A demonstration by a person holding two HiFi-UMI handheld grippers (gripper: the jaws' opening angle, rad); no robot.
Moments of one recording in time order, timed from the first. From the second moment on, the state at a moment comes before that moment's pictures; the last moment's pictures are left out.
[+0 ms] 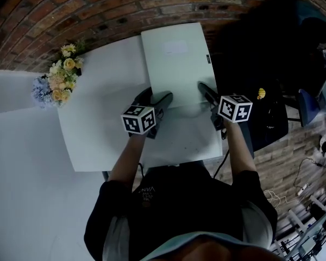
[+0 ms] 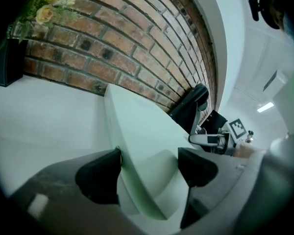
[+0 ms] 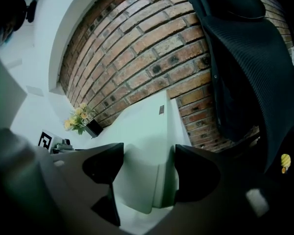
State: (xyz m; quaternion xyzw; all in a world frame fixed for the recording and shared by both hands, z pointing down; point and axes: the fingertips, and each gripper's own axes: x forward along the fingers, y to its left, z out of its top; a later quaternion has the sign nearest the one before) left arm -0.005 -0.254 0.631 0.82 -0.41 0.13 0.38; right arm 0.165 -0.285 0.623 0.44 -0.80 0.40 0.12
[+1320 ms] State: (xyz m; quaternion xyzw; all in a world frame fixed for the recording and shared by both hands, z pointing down) left arm -0.016 -0.236 0.602 0.84 -0.39 0.14 0.36; right arm 0.154 -0.252 0.591 0.46 -0.80 0.37 0.11
